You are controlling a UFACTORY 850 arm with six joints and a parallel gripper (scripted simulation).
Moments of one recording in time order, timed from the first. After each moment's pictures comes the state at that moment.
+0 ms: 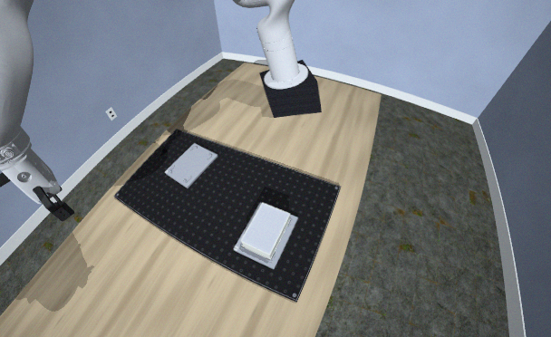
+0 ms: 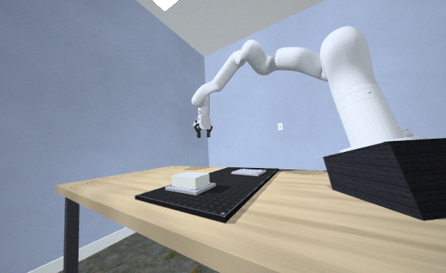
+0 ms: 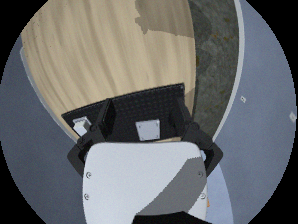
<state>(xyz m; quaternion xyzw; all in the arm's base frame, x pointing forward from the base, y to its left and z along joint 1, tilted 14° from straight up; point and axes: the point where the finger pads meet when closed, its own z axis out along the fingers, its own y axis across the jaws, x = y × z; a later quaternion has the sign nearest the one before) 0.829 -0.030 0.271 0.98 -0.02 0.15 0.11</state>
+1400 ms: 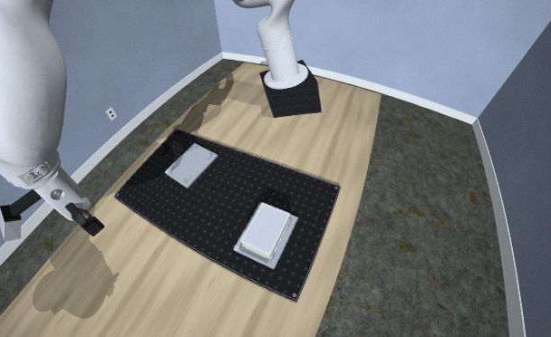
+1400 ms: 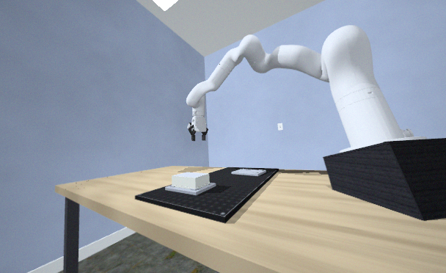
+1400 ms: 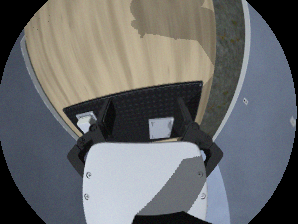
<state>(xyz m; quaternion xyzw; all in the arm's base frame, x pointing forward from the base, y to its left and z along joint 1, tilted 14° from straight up) 0.807 0.037 0.229 0.99 0.00 0.13 0.10</state>
